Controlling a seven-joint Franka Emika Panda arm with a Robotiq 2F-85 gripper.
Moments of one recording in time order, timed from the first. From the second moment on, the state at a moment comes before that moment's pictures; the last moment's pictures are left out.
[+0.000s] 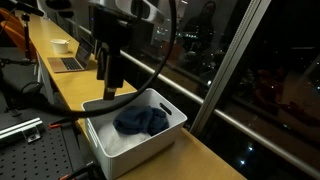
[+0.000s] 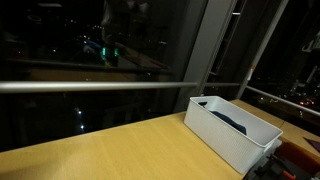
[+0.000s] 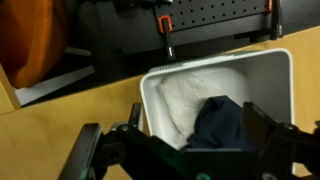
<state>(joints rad) -0.13 -0.36 -0.16 -2.37 -0.09 1.92 -0.11</state>
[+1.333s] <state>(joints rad) 0.00 0.33 -0.02 -2.17 -0.09 2.44 -0.04</state>
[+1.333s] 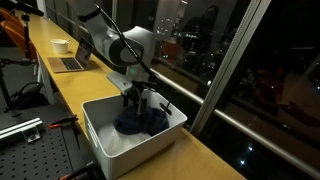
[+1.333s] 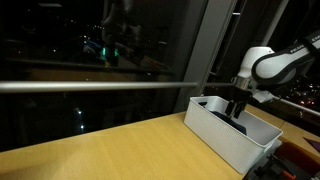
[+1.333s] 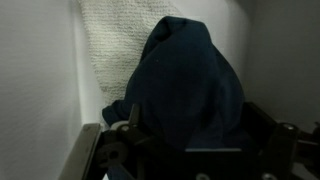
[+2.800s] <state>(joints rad) -0.10 0.11 -0.03 -2.29 0.04 2.33 -0.23</state>
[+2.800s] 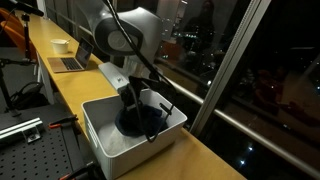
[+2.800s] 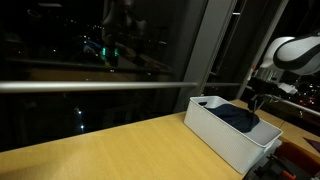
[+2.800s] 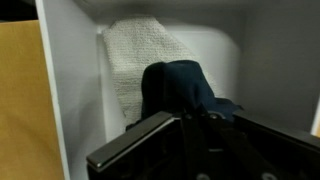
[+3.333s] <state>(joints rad) 0.02 -0.18 0.05 -2.17 -0.08 2.02 -0.19</state>
